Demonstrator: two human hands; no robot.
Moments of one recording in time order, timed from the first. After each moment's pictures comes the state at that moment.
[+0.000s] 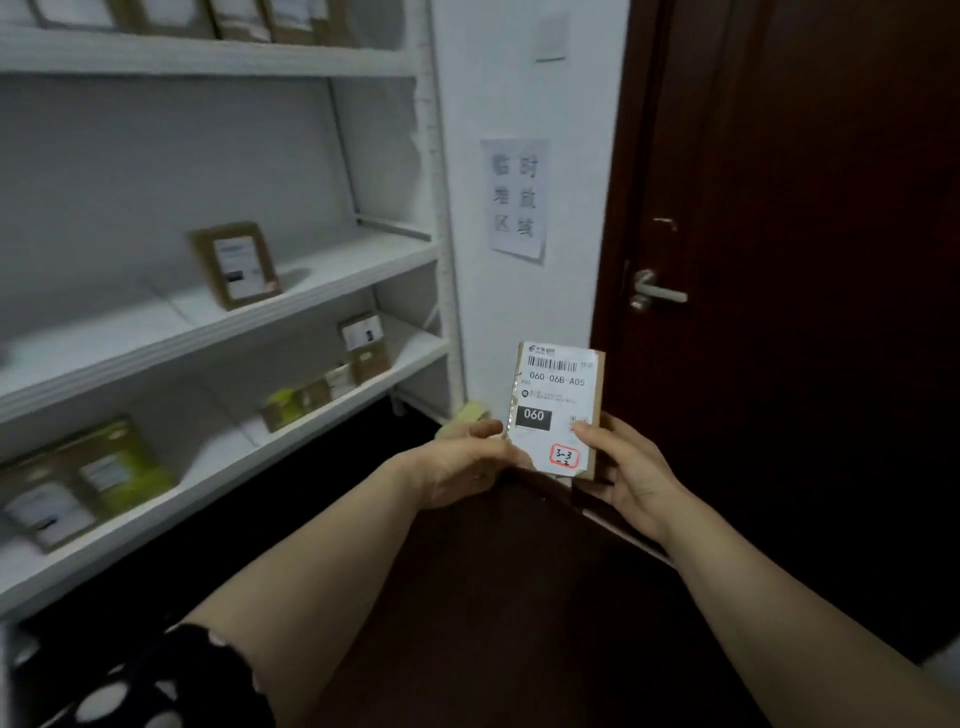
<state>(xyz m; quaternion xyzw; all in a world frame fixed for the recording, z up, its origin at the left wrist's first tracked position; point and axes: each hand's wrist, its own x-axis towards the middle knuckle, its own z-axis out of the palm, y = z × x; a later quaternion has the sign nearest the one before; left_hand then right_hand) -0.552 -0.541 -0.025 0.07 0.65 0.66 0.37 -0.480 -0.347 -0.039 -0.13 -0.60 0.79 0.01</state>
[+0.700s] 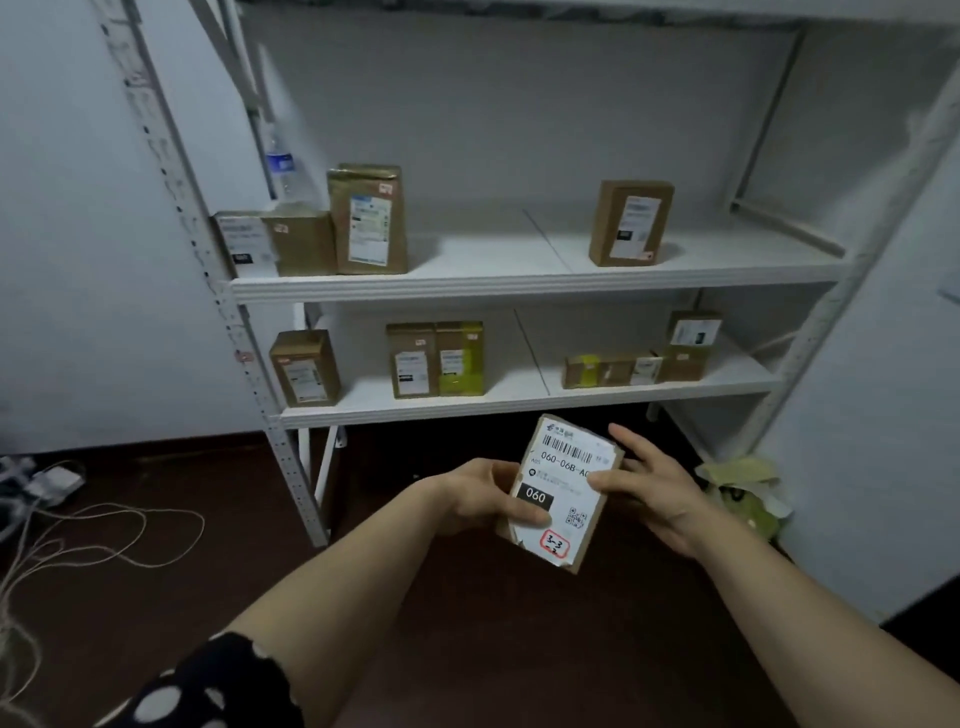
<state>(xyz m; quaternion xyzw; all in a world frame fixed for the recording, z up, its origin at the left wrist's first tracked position) -0.514 -0.902 -0.088 -0.12 0.71 0.66 0.21 -0.596 -0.696 -0.076 0.07 -0.70 0.65 -0.29</state>
